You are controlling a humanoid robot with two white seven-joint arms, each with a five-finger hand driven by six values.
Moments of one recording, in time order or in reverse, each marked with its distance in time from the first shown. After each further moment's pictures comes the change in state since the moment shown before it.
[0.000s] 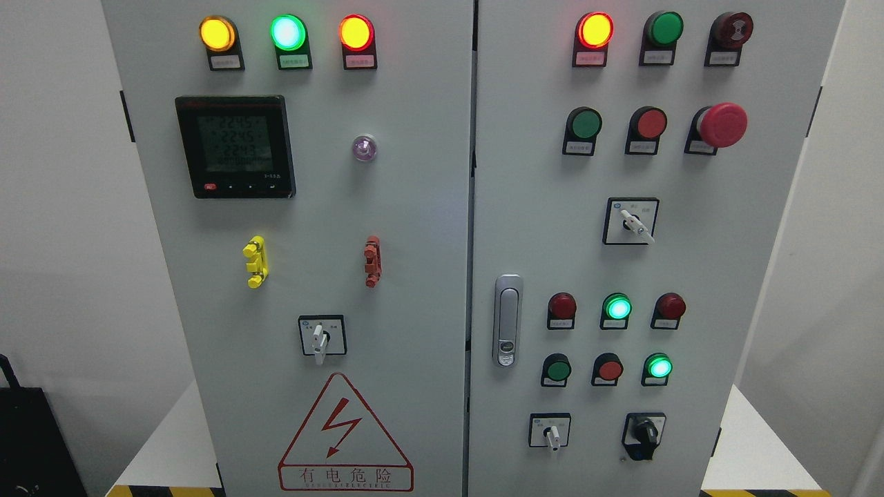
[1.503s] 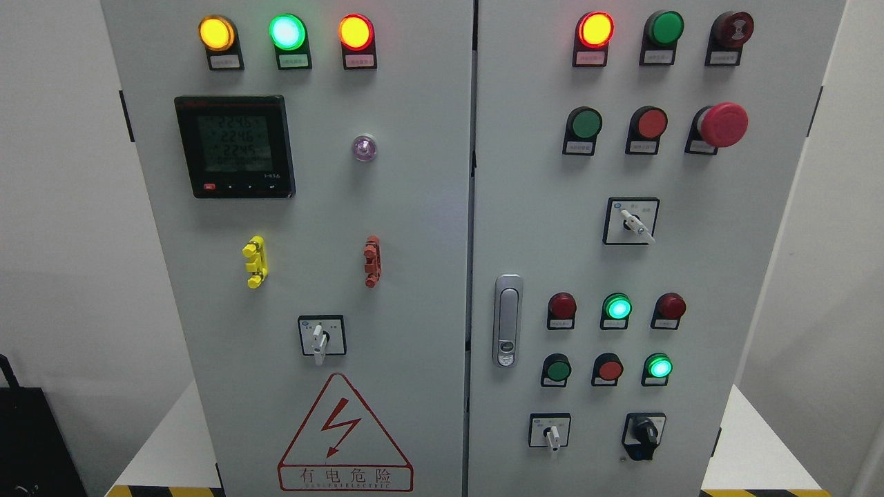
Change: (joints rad) left arm -0.091 -0.031 -0.038 -0.971 -0.013 -0.078 0.006; right arm 0.000 0.000 0.000 0.000 0.000 0.000 0.001
